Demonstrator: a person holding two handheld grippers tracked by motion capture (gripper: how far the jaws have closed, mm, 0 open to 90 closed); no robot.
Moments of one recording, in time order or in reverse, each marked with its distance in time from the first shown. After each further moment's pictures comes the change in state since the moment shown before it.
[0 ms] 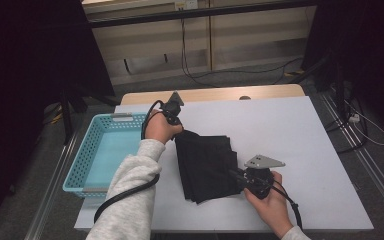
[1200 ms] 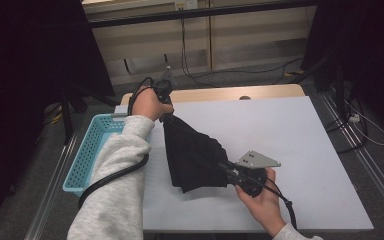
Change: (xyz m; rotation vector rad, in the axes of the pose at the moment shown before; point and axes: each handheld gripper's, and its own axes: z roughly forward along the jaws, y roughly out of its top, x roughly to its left) left arm 0.006 0.021 -0.073 0.063 0.062 -0.001; right arm 0.026 0.027 -0.005 -0.150 0.040 -0.088
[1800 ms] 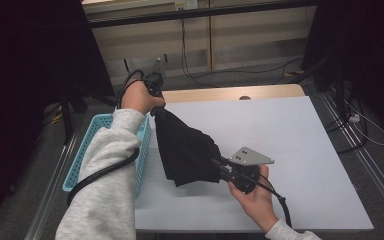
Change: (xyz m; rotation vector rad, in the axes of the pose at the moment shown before) left arm 0.017 -0.002 -0.026 -0.013 0.018 -0.025; right arm 0.010 0.015 0.010 -0.046 0.020 -0.021
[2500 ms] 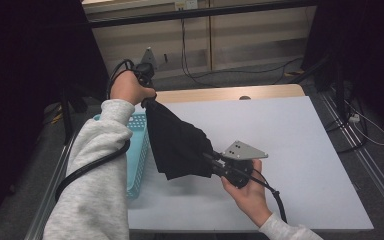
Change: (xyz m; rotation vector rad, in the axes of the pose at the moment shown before) left arm 0.013 0.003 -0.028 -0.011 0.026 -0.017; right arm 0.008 0.019 0.009 -0.042 0.035 -0.015
